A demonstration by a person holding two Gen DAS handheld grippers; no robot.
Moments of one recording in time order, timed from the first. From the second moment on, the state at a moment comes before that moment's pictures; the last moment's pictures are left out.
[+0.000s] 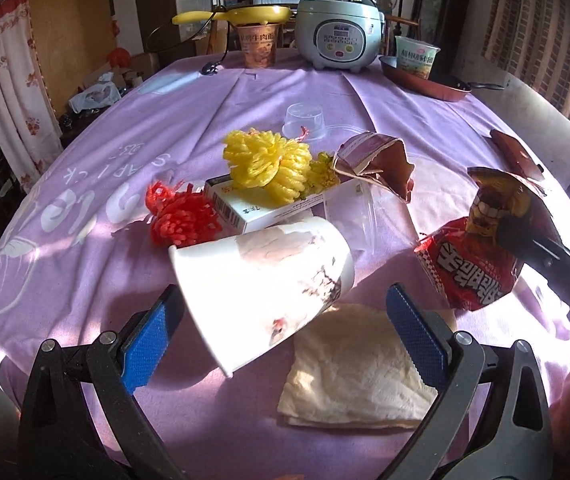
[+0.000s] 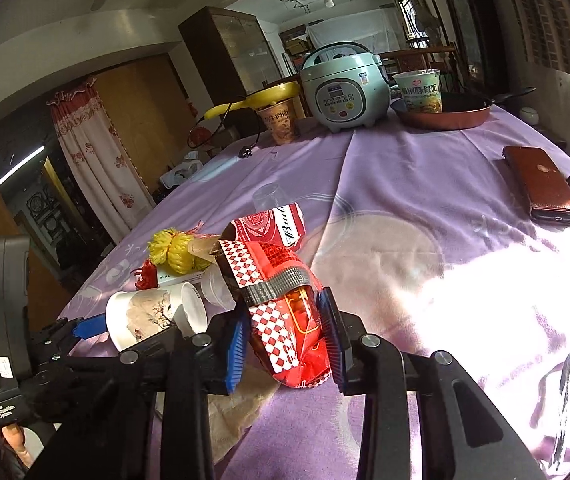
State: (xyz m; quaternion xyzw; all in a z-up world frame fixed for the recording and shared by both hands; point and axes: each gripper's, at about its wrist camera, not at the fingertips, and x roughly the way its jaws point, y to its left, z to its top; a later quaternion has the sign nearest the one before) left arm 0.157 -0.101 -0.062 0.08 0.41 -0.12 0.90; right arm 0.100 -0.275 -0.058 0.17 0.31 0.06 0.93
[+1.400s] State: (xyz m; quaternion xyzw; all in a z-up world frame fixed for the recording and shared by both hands) left arm 0.159 -0.018 -0.097 0.05 0.44 -0.10 0.89; right arm 0.104 -0.287 -0.066 0.20 0.32 0.08 0.92
